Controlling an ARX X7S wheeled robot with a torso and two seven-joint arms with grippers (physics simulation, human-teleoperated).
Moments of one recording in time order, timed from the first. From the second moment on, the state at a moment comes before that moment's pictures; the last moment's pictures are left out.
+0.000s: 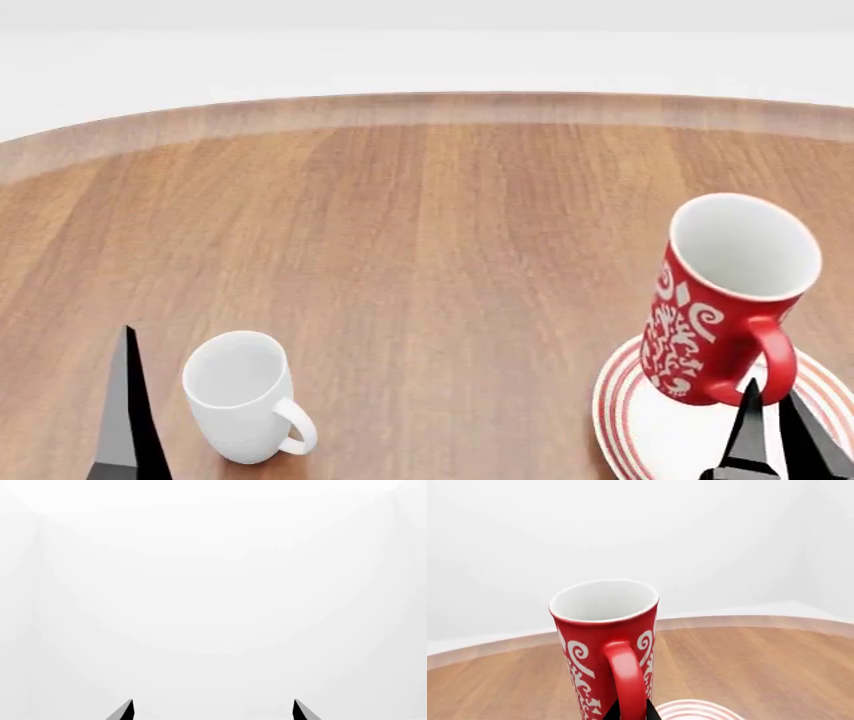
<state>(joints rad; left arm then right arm) -0.05 -0.41 0.44 0.94 -0.06 -0.35 -0.53 -0.02 1.05 -0.18 -0.87 1.07 0.18 0.98</state>
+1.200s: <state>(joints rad) -0.04 -0.42 0.48 0.96 -0.03 -0.36 -0.55 0.39 1.14 -0.19 -0.40 1.19 0.32 0.50</state>
